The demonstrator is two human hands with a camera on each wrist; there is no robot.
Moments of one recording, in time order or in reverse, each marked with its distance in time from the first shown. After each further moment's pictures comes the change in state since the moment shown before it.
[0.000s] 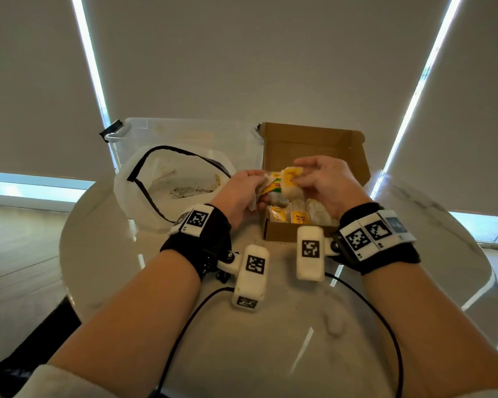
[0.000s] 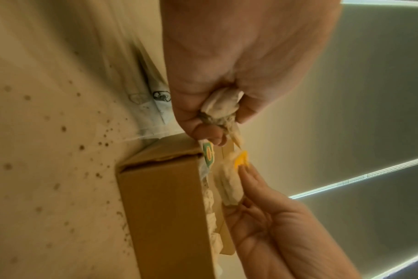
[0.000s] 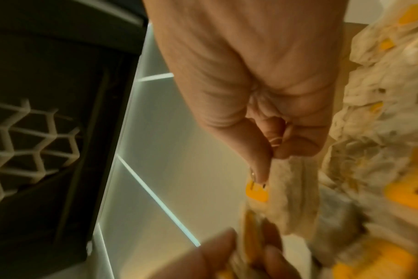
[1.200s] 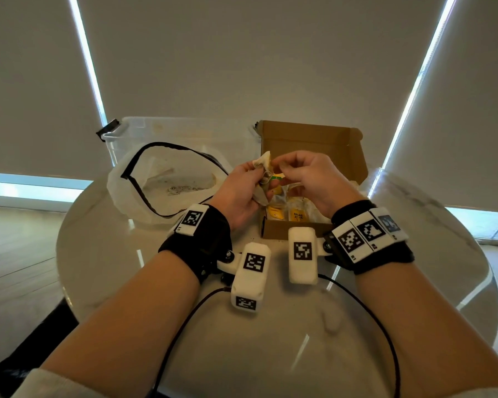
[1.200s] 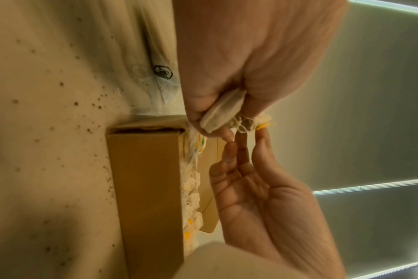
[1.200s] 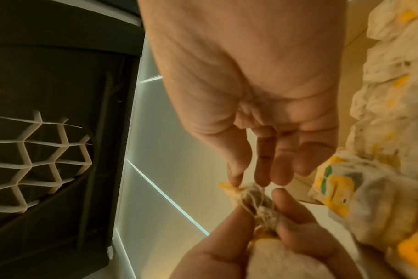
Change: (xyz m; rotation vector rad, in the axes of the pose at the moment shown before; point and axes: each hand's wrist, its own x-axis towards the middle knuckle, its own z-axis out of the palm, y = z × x) left_hand -0.006 0.002 0.008 -0.321 -0.102 0.057; right_hand -0.013 -0.006 0.014 -0.115 -0.151 -0.151
